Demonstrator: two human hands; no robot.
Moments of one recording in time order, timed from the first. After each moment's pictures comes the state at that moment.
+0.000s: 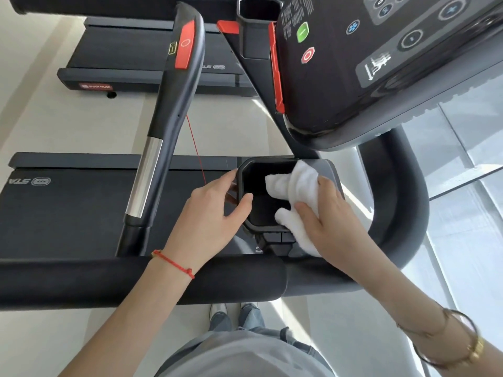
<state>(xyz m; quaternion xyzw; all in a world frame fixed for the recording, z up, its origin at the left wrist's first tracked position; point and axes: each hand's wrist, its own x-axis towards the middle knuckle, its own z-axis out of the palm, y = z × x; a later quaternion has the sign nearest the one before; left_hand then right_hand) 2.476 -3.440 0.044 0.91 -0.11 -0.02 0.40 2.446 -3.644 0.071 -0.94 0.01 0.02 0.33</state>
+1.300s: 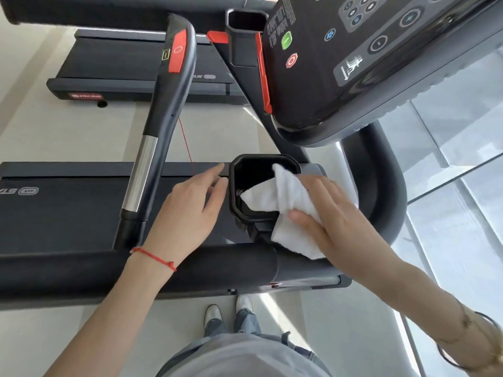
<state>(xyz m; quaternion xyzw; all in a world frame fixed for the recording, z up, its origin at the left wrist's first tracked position) 2.466 -3.427 0.055 0.92 -0.10 0.00 0.39 2.414 -3.662 0.101 -0.96 -0.15 0.00 0.26</state>
